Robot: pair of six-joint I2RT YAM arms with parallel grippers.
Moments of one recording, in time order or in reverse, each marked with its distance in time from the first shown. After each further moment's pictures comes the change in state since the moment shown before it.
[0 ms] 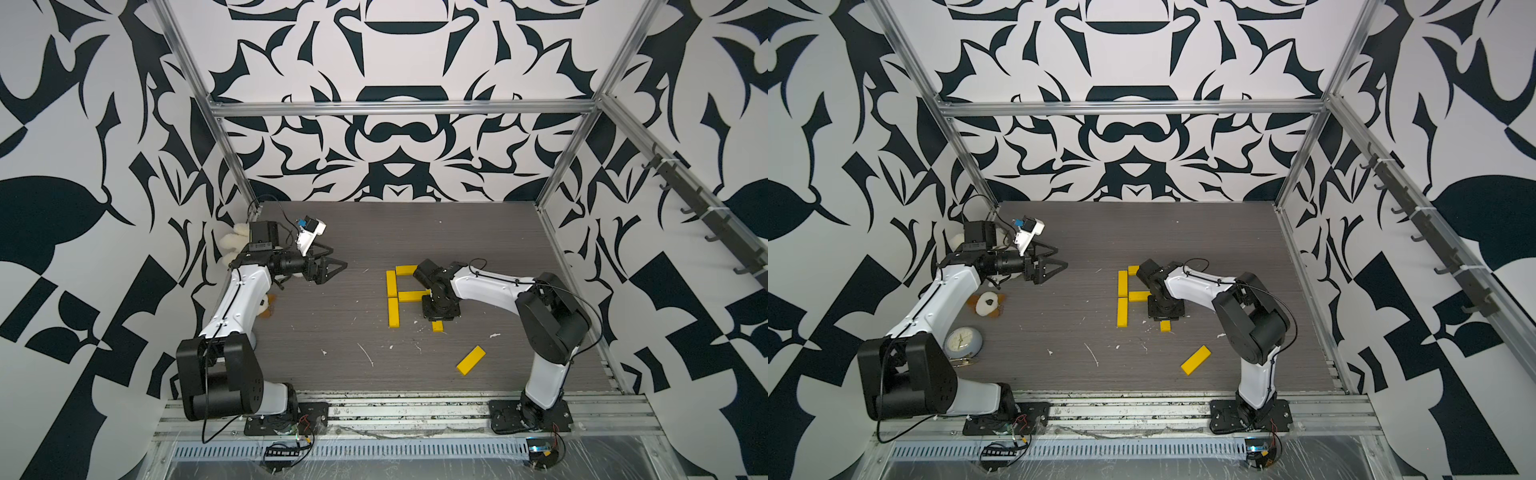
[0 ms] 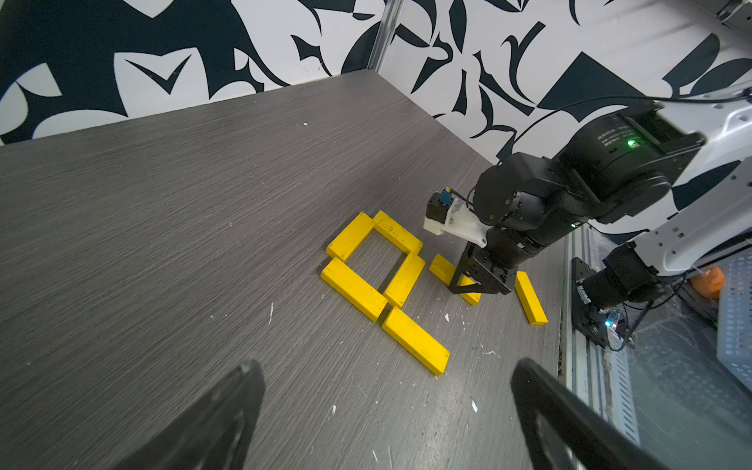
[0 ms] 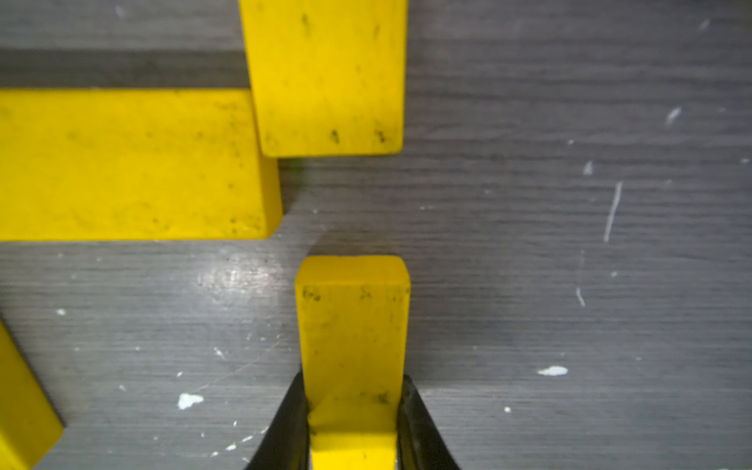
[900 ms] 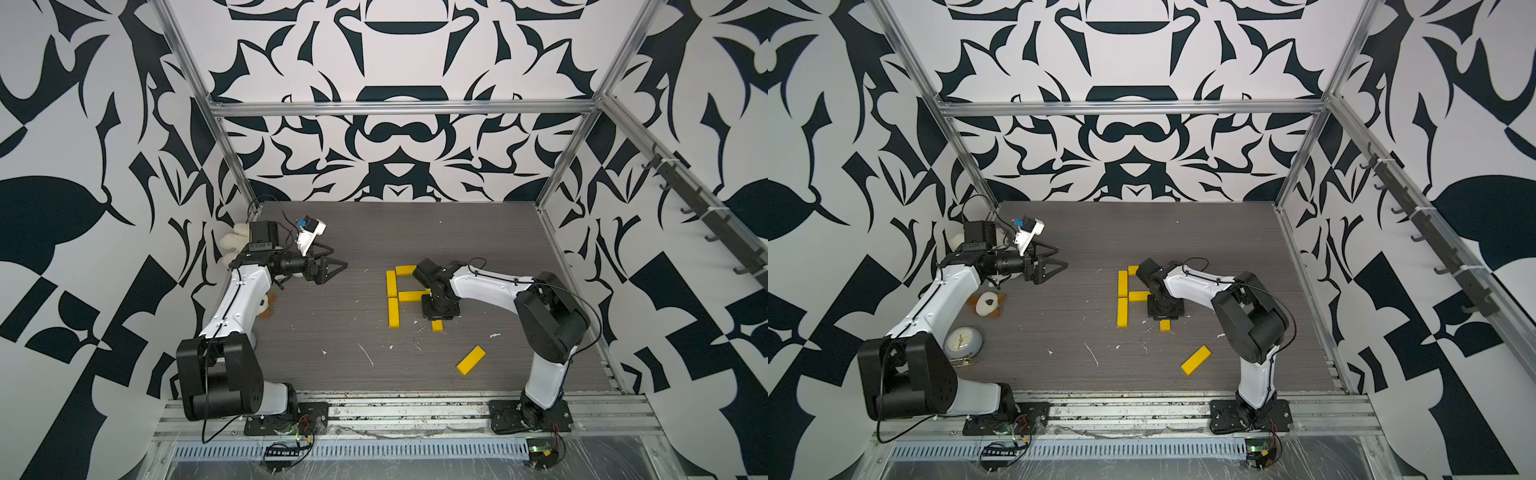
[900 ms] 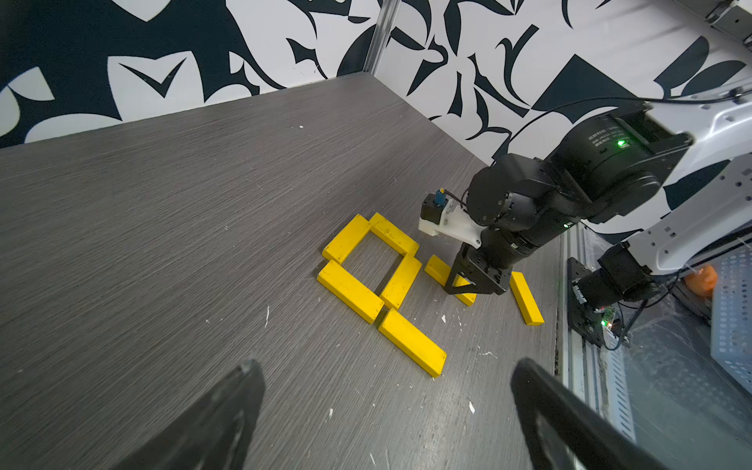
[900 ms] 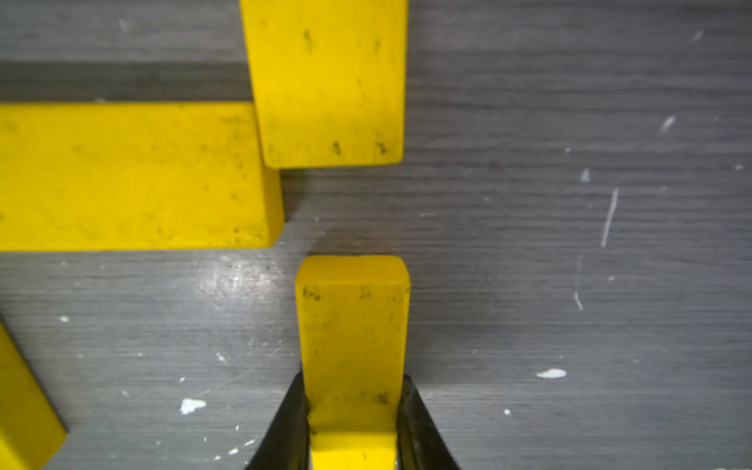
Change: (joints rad) left arm 0.000 0.000 0.000 0.000 0.014 0.003; right arm 0.000 0.007 0.013 -0.008 0.005 0.005
